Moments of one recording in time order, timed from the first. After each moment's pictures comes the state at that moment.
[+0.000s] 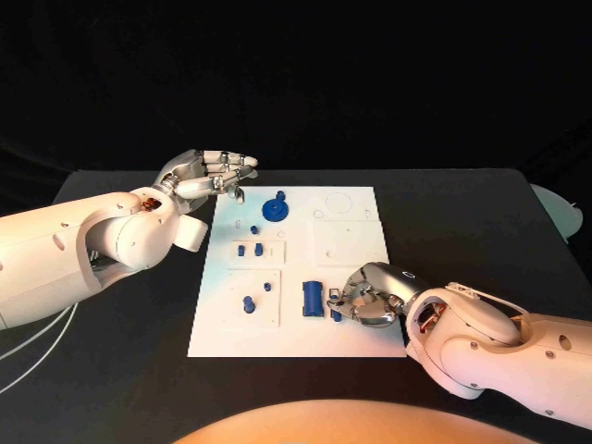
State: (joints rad) left arm 1.20 -0.92 -0.04 1.53 -0.10 -0.19 0.31; left_hand 1.52 -0.22 0.47 0.23 0.26 0.87 0.20 0.24 0.34 0.94 0.13 0.45 0.19 1.09 0.05 1.15 0.45 0.18 0.99 0.13 0.91 0.66; right arm 0.99 -0.93 -0.15 1.91 -1.45 -0.46 -0.51; right_hand 0.96 -0.15 0.40 0.30 0.15 1.00 0.06 0.43 0.57 1.46 0.00 1.32 1.31 1.47 -0.06 1.52 1.31 0.01 1.47 0.04 1.57 1.31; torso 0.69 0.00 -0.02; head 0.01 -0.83
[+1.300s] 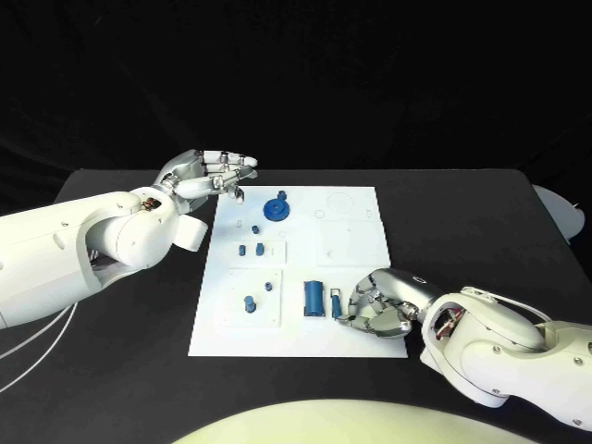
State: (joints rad) left arm 1.20 -0.93 -0.04 1.53 -0.10 -0.19 0.31; left_hand 1.52 -0.22 0.47 0.23 0.26 0.87 0.20 0.24 0.34 0.94 0.13 0.45 0.19 1.09 0.05 1.15 0.45 0.18 0.99 0.13 0.91 0.66; right arm 0.99 -1.00 -0.15 1.95 -1.42 -0.40 -0.41; right_hand 1.11 -0.19 0.32 0.29 0.11 1.00 0.07 0.42 0.57 1.46 0.00 1.32 1.31 1.47 -0.06 1.52 1.31 0.01 1.47 0.04 1.57 1.31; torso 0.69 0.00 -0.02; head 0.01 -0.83
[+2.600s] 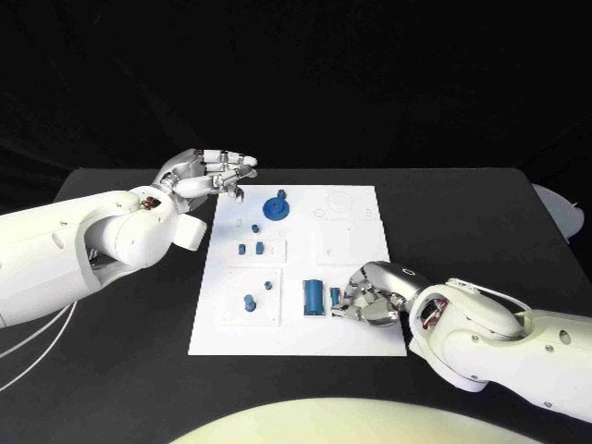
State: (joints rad) left arm 1.20 -0.93 -0.04 1.53 -0.10 -0.19 0.31; left_hand 1.52 -0.22 0.48 0.23 0.26 0.87 0.20 0.24 0.34 0.94 0.13 0.46 0.19 1.09 0.05 1.15 0.45 0.18 0.99 0.13 0.91 0.65; right arm 0.99 -0.93 -0.14 1.88 -1.45 -0.40 -0.44; right_hand 1.14 -0.14 0.28 0.29 0.10 1.02 0.06 0.42 0.57 1.47 -0.01 1.33 1.31 1.47 -0.06 1.52 1.31 0.01 1.47 0.04 1.57 1.31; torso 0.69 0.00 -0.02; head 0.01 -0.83
